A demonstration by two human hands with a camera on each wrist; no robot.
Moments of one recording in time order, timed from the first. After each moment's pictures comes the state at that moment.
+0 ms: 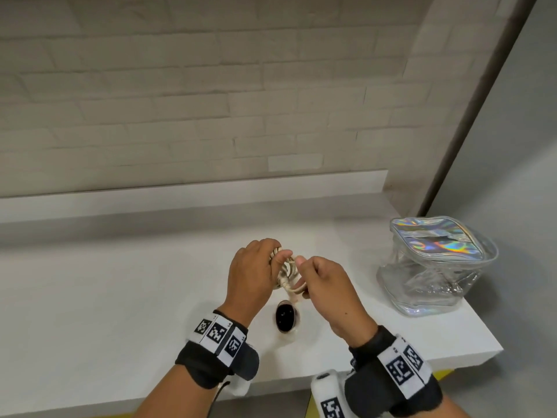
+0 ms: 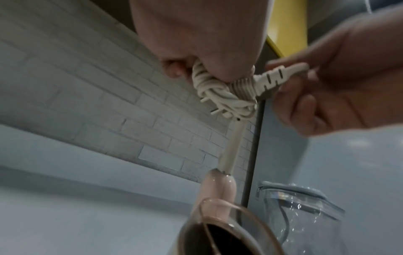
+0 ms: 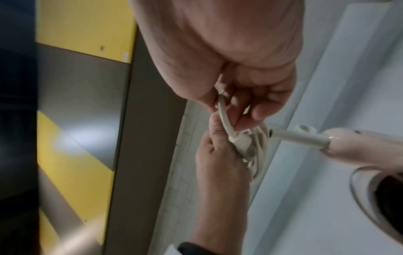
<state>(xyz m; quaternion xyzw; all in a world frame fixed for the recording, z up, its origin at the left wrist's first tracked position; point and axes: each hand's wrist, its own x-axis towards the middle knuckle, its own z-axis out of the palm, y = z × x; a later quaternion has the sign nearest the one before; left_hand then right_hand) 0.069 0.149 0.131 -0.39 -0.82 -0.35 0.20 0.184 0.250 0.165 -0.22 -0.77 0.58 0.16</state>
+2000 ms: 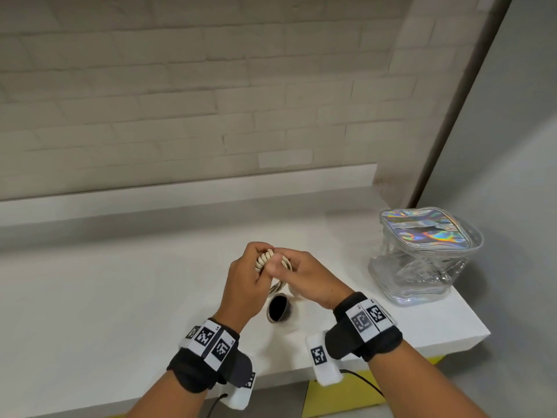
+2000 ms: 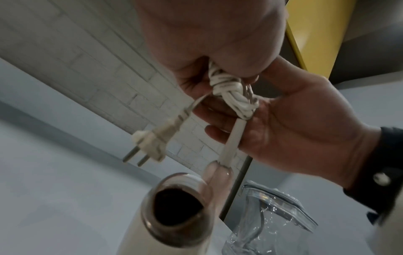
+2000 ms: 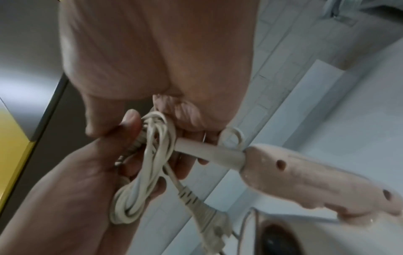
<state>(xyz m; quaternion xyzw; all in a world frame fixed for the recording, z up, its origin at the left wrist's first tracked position) 0.084 0.141 0.118 -0.36 -0.76 -0.54 0.03 0.165 0.268 0.156 -0.06 -0.75 0.66 0.03</state>
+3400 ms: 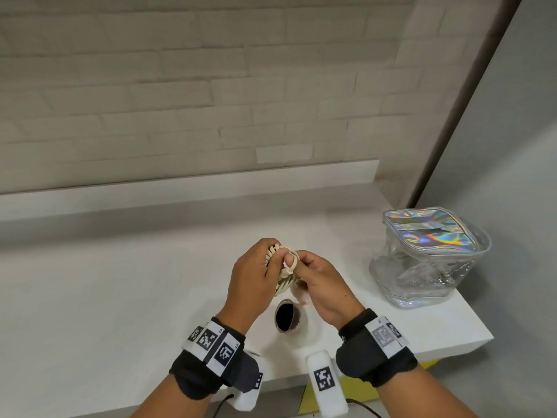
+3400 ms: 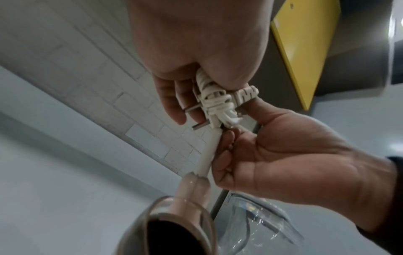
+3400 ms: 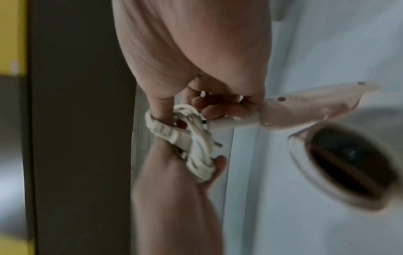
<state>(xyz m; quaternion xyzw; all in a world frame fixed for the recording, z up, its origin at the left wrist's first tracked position) 0.078 0.161 0.127 -0.34 -0.81 -0.48 0.05 0.160 0.276 0.130 -0.19 -0.59 0.78 0.10</state>
